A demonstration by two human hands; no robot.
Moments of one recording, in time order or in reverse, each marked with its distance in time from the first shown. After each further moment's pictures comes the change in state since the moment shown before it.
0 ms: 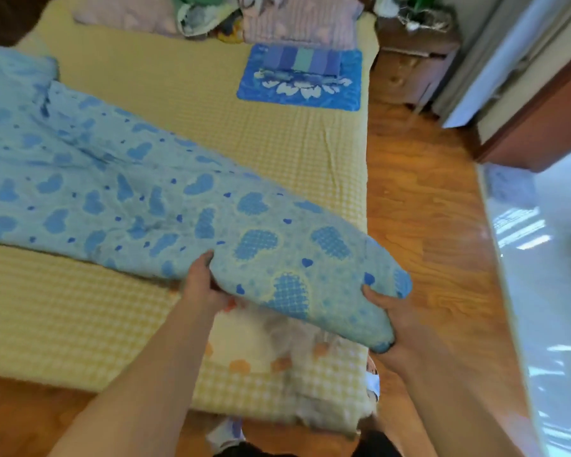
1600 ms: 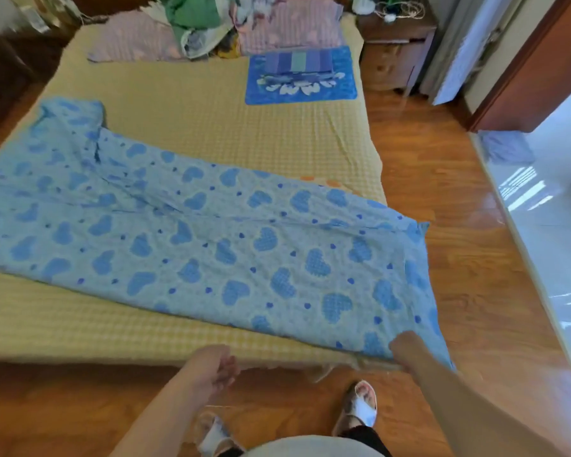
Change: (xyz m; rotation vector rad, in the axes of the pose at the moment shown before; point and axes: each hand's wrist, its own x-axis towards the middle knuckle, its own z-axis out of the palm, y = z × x) left_hand -0.126 -0.020 -0.262 0.726 0.205 -0.161; right_hand -0.037 0.205 -0.052 -1.267 0.435 0.086
